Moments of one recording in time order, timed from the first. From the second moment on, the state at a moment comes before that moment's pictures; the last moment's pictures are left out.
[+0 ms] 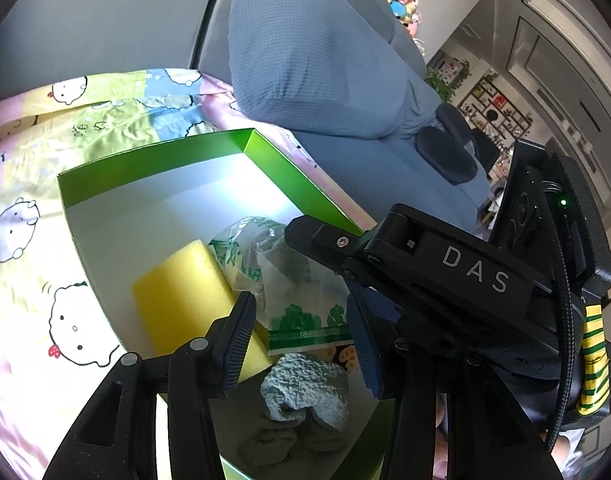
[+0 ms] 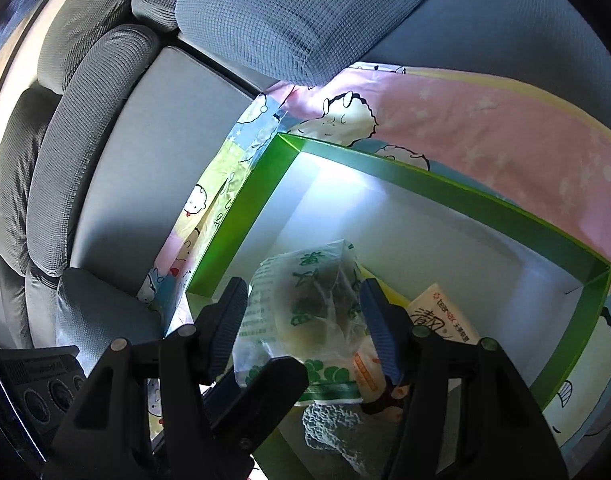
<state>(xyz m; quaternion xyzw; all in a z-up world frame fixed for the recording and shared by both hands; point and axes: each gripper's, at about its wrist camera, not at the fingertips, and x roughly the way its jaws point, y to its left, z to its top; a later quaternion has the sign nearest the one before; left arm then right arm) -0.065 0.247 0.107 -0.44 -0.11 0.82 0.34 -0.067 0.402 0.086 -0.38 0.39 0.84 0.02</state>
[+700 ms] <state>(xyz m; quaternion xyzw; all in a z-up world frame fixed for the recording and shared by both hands) -0.031 0.199 0.144 -0.40 -0.11 0.85 0.32 -0.044 0.394 0.115 -0.34 0.36 0.87 0.03</state>
